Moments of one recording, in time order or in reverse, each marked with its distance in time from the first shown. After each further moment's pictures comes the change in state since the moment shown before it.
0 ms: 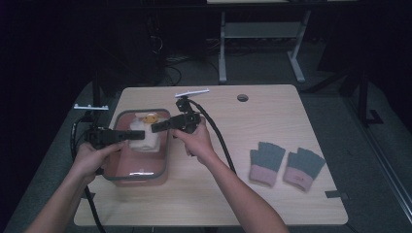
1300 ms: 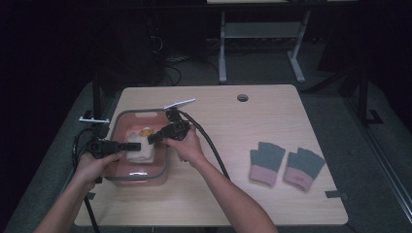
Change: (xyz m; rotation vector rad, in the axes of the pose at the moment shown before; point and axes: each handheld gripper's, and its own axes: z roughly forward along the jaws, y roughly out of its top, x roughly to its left) left arm 0.046 -0.032 0.013 0.070 0.071 -0.113; right arm -0.031 -0.010 0.048 0.129 -0.087 0.054
